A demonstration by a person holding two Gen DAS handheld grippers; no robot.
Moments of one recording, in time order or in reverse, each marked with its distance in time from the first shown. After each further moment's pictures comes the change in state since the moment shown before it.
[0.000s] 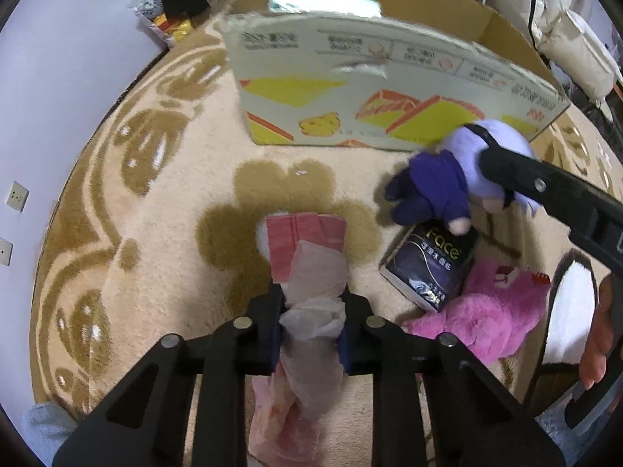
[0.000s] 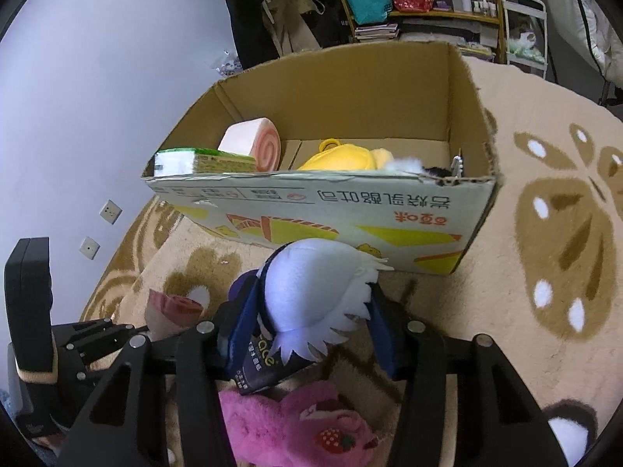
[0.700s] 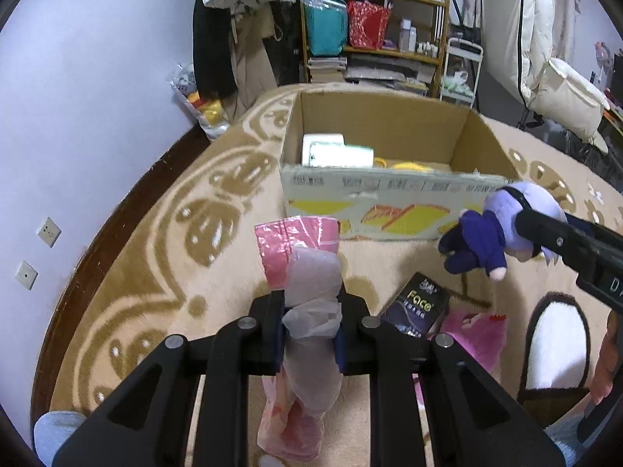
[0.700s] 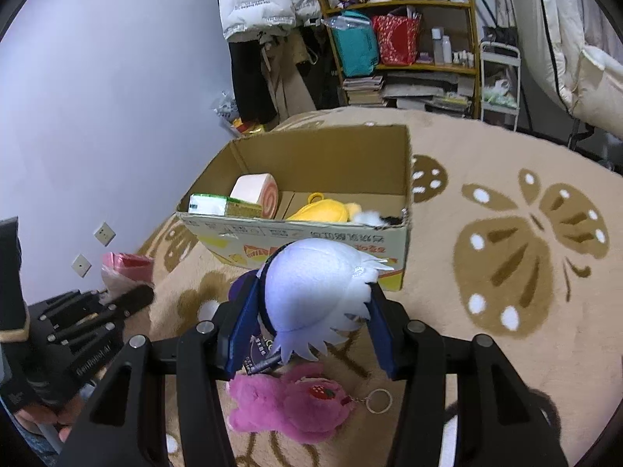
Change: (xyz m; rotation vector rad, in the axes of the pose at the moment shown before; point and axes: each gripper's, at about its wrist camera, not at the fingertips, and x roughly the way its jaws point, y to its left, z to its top) left arm -0.086 -0.002 -0.013 -0.003 -0.327 0.071; right arm -0.085 0.009 -0.012 -0.035 -0.169 -0.076
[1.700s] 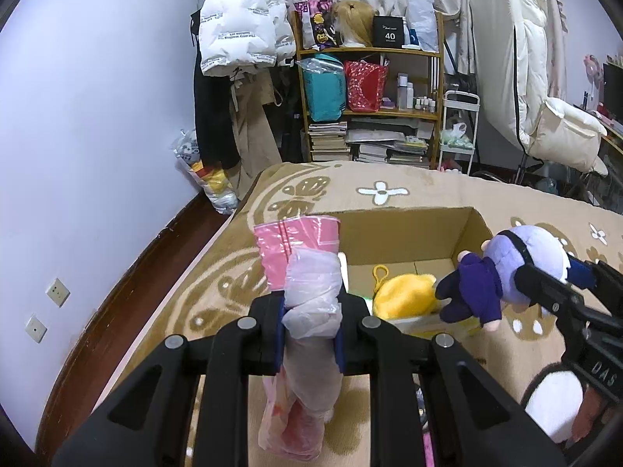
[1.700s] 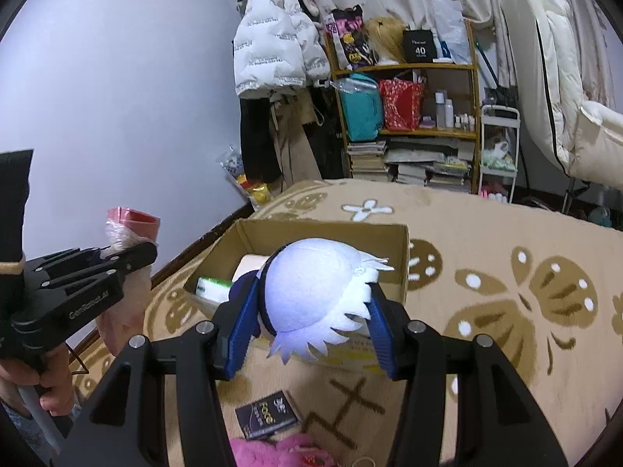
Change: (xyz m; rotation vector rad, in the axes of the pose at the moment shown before) left arm -0.014 -0.005 0.090 0.039 -0.201 0.024; right arm -0.026 0.011 0.042 -0.064 -0.220 -0.020
